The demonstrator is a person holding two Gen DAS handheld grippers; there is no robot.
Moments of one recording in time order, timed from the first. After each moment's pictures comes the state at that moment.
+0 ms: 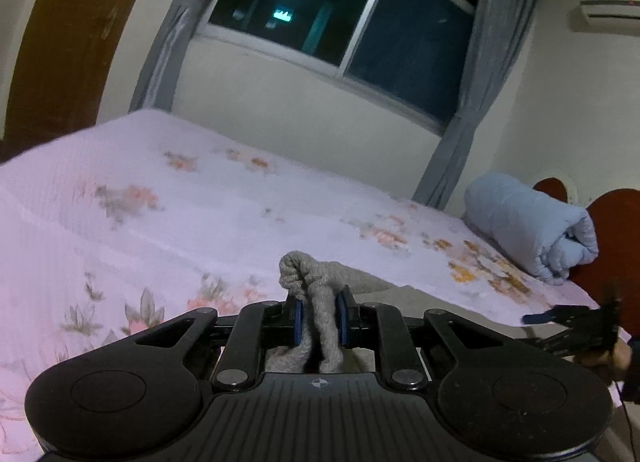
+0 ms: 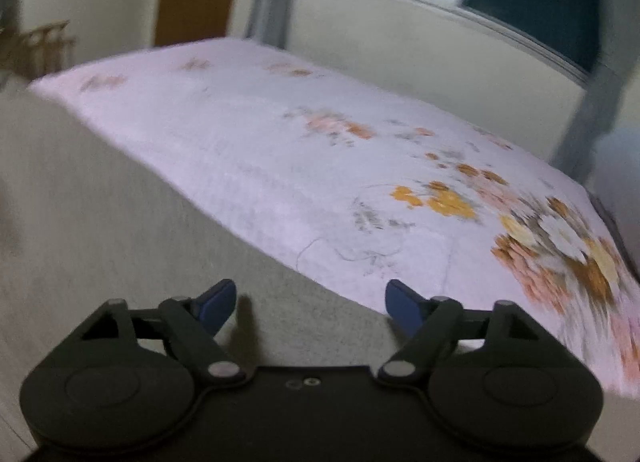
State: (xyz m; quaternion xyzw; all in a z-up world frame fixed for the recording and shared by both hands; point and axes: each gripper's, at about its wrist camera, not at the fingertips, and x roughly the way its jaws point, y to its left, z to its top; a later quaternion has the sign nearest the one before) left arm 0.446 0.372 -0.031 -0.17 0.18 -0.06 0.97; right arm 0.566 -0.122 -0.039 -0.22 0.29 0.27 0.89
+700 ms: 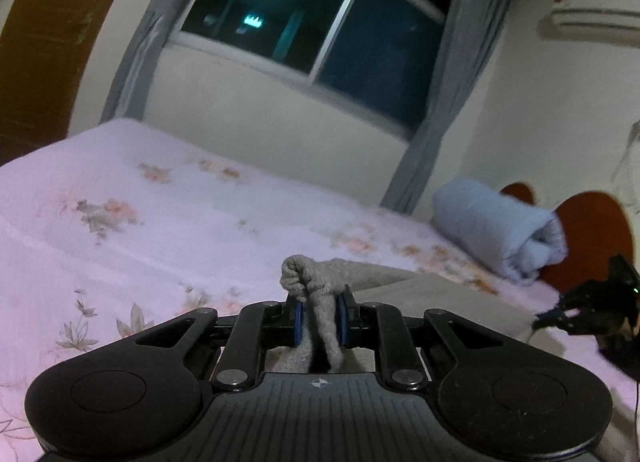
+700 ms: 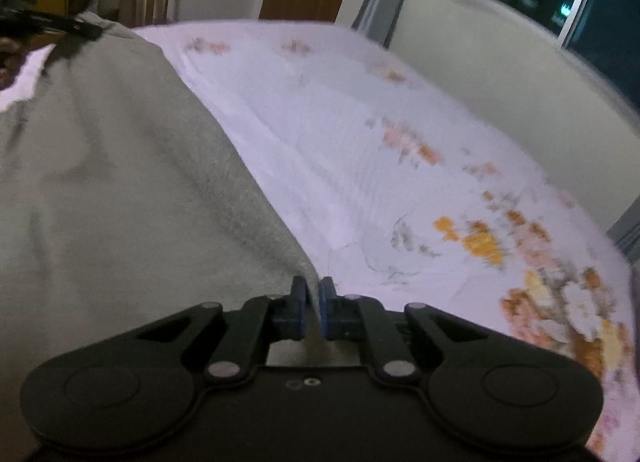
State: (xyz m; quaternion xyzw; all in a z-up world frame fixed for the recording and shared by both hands) left arm 0.426 0.388 -0.022 -0.18 0.15 -0.11 0.97; right arm 0.502 -0.142 0.037 -0.30 0.28 0.37 0.83
